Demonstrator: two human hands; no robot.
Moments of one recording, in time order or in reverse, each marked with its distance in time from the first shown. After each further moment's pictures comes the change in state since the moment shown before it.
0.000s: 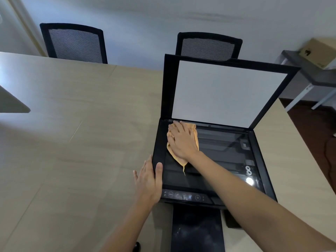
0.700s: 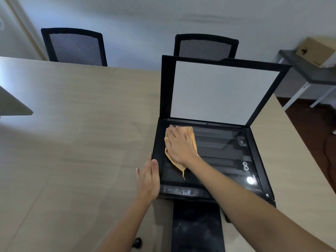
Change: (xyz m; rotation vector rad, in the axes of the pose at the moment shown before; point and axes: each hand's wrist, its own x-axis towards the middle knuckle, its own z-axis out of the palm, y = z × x) left_hand -0.004 0.002 -0.003 -0.204 -0.059 -0.014; right_hand -0.028 -0.014 -0.003 -0.025 -0.101 0.005
